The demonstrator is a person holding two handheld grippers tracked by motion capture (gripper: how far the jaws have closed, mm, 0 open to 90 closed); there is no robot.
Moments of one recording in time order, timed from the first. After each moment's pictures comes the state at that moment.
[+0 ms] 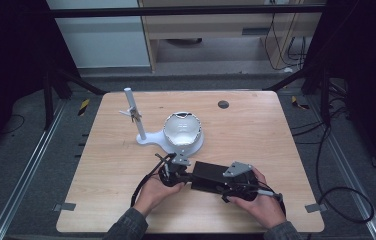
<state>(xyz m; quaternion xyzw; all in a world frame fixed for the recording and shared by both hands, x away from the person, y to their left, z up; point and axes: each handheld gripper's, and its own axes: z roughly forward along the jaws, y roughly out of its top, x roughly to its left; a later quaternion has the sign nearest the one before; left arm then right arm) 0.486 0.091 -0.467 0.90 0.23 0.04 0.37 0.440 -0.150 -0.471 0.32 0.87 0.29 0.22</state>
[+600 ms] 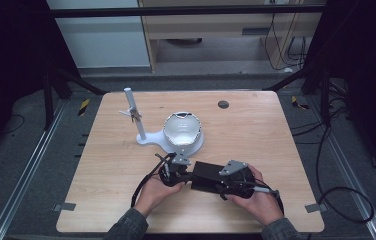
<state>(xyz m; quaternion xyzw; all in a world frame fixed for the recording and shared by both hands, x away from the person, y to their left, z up) 0.486 0.090 -0.465 0.90 0.23 0.05 0.37 0.446 -0.141 -0.470 0.31 0.88 0.27 0.22</state>
